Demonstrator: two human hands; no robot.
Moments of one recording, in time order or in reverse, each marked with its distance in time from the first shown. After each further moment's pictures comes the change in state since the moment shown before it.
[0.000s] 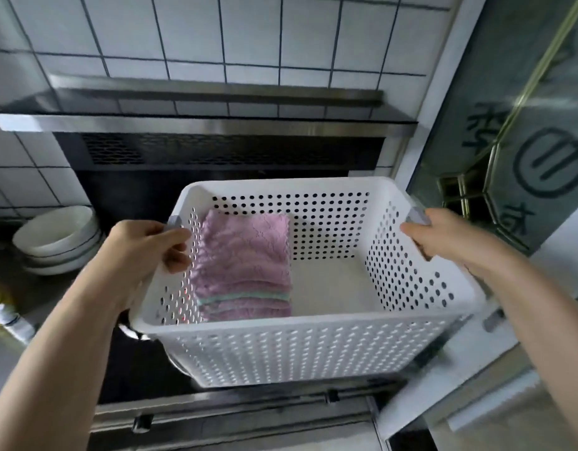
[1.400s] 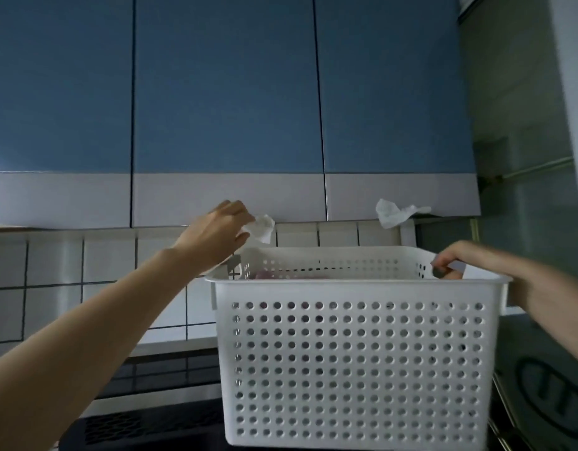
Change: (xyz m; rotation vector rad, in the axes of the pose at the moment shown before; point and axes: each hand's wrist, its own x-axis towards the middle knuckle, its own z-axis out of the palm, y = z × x) left_hand 0.105 0.364 0.008 1.064 0.347 1.503; right_hand 0.014 -0.153 -0.237 0.404 0.285 -0.164
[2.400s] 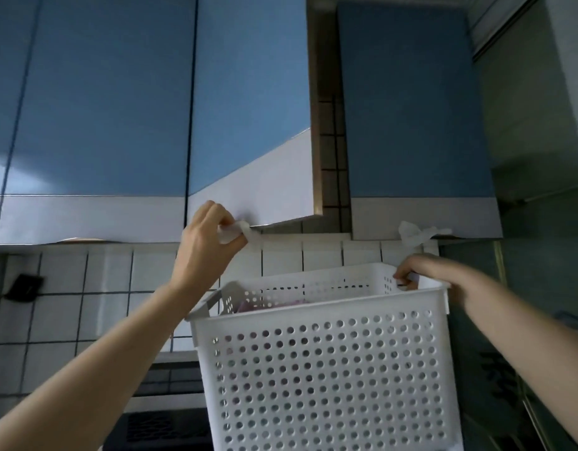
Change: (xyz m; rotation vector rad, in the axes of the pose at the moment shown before) left_hand -0.062 0.003 -0.067 -0.350 0.542 -0.314; right_hand -0.012 -0.053 0.072 0.000 -0.094 -0.097
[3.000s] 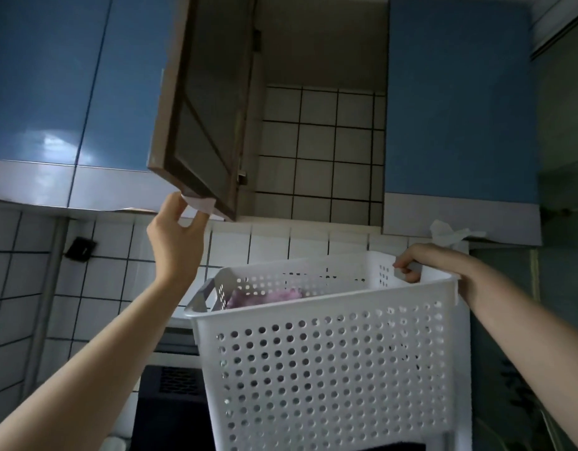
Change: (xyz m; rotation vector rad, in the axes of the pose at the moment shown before) left_hand -0.034 -0.016 -0.076 -0.162 0.357 -0.400; right_hand -0.016 -0.029 0.026 -0.017 -0.146 -0.015
